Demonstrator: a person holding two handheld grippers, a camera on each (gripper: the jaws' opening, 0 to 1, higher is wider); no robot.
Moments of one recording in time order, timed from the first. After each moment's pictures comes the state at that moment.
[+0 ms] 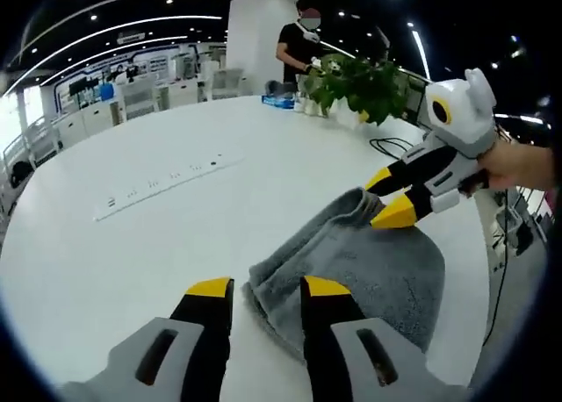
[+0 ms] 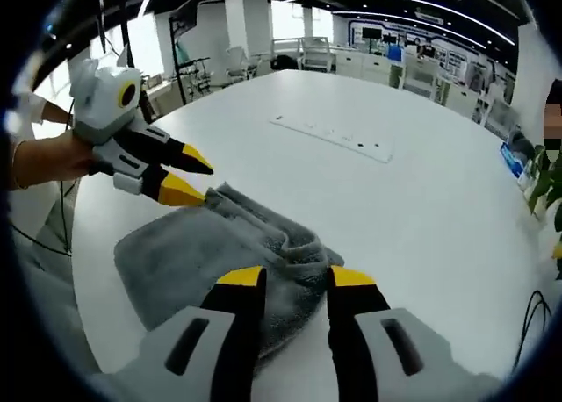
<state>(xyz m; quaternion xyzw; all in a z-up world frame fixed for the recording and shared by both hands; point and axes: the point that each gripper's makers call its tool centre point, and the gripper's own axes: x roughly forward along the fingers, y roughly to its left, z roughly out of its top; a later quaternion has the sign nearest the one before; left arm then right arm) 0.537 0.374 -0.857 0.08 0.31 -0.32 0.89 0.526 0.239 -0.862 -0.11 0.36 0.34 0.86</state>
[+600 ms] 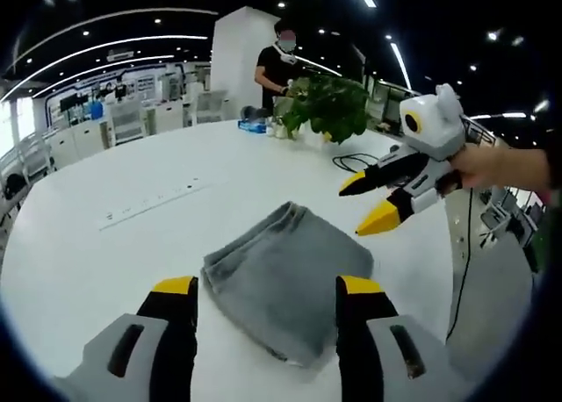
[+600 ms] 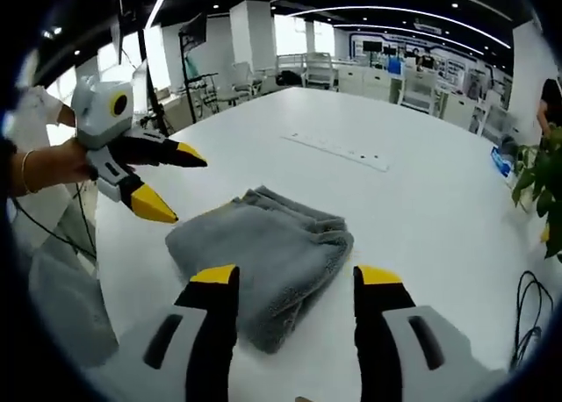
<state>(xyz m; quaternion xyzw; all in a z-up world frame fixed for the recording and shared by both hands) 0.456 0.371 -0.804 0.07 0.27 -0.35 0.89 0.459 0.222 -0.819 -0.10 0.32 0.35 0.88</state>
